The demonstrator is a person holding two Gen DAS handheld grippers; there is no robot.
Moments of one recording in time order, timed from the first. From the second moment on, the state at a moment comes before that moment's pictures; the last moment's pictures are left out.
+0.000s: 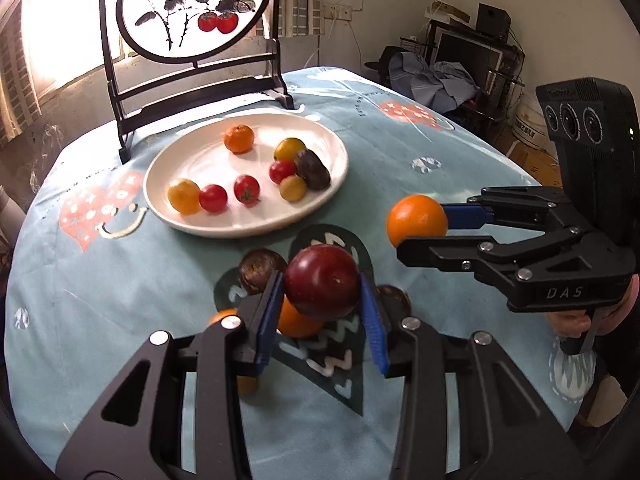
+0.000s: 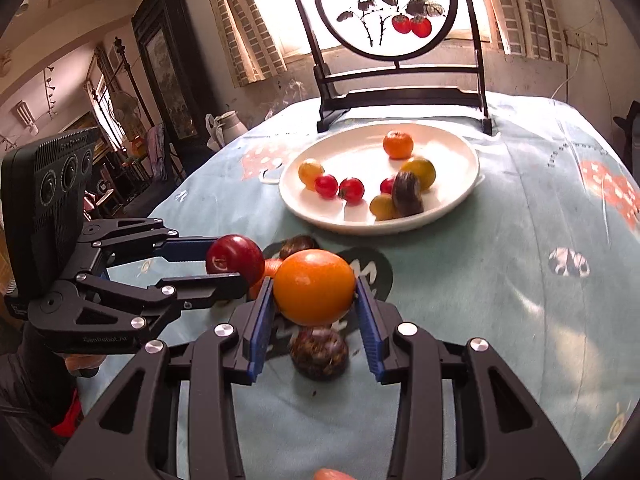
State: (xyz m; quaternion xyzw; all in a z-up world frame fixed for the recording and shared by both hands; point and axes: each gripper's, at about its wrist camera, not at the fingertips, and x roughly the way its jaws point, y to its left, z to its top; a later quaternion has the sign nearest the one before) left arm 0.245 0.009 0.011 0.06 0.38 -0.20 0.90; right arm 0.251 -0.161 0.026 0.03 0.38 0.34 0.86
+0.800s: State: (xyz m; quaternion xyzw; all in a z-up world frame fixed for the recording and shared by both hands) left arm 0.435 0.057 -0.014 0.03 0.42 -0.02 0.91; right arm 0.396 -0.104 0.005 0.01 0.40 0.30 0.86
